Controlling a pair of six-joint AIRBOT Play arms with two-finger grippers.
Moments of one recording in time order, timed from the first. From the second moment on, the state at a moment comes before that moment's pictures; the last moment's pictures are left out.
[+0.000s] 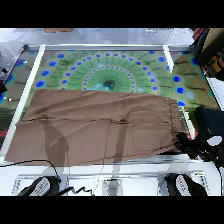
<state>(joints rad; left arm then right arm) 0.56 -1.04 1.17 1.19 -0.80 -1.15 -0.58 -0.81 0.38 -1.23 1.05 1.82</state>
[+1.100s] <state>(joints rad) 1.26 -1.13 0.84 1.33 -1.33 -1.22 -0.58 -0.81 0.38 -1.23 0.97 1.71</state>
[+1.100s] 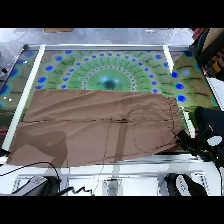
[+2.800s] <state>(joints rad) 1.29 -1.15 0.82 0.77 -1.18 -0.85 -0.58 -0.63 0.58 -1.38 1.22 1.61</state>
